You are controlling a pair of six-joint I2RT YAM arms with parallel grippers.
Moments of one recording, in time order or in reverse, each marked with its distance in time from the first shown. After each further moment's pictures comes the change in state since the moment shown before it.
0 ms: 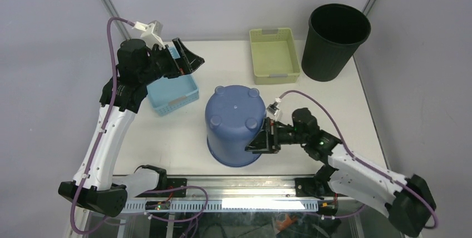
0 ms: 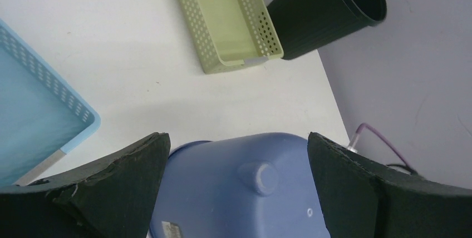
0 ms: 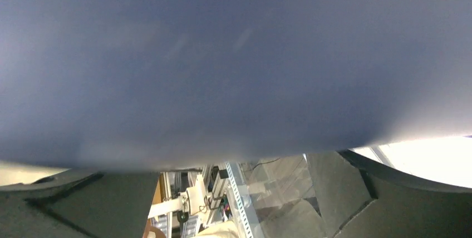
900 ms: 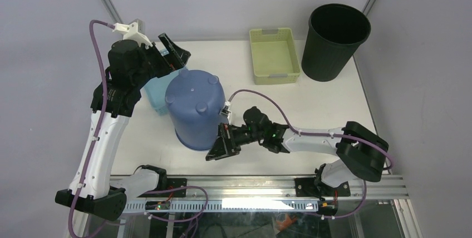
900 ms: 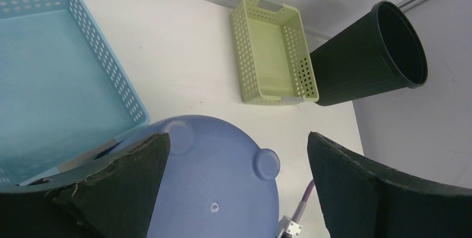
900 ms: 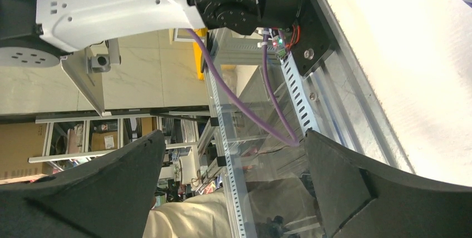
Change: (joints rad) left arm 0.000 -0.034 0.067 -0.087 -0.289 -0.058; right arm 0.391 0.699 0.261 0.517 0.065 0.048
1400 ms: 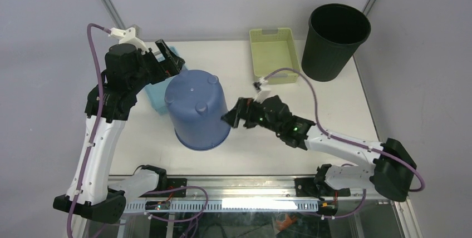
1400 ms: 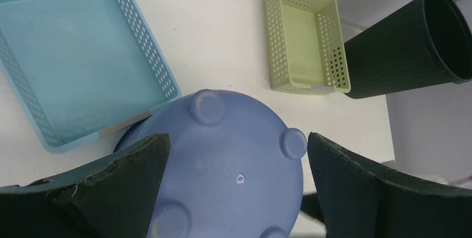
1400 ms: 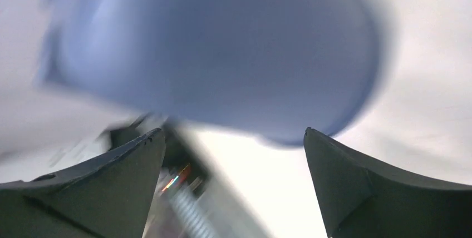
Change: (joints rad) left arm 0.000 -0.021 0.026 -0.155 -0.074 0.037; right arm -0.061 -0.216 0.042 -0.253 0.513 -0.212
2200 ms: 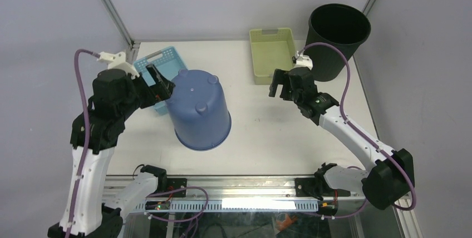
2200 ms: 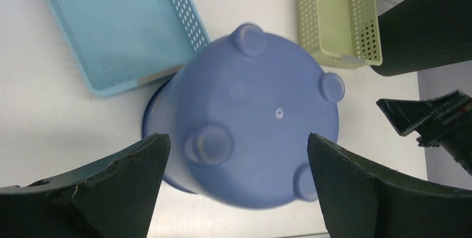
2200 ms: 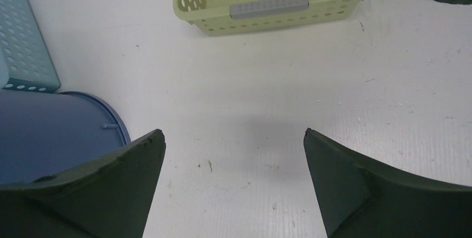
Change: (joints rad) left arm 0.000 -0.149 -0.040 -0.177 -0.045 0.037; right arm -0.494 -0.032 0.219 -0.515 0.443 -0.425
